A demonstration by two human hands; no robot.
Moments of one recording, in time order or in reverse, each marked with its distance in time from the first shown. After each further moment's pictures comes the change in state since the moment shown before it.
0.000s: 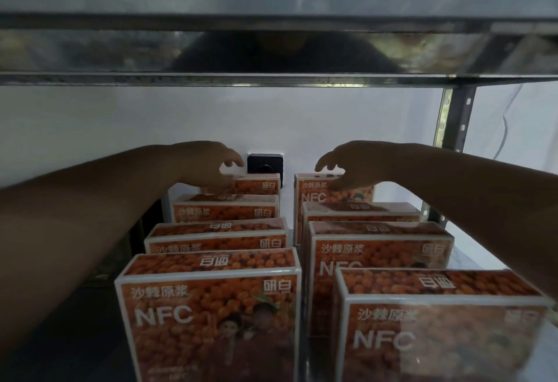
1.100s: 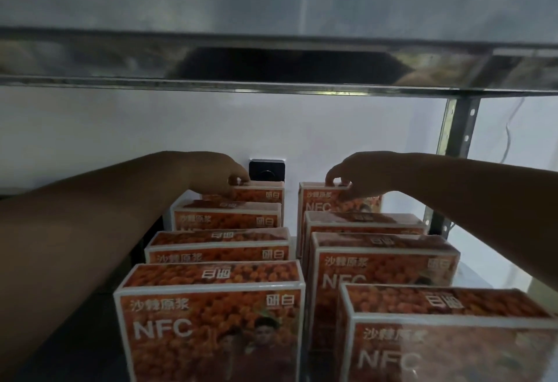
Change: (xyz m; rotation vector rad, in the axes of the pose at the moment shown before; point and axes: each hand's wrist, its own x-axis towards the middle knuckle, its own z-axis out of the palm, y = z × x) left_hand 0.013 0.011 0.003 0.017 -0.103 0.051; right_hand 0.005 -0.006 -0.002 -0.352 0.061 0.000
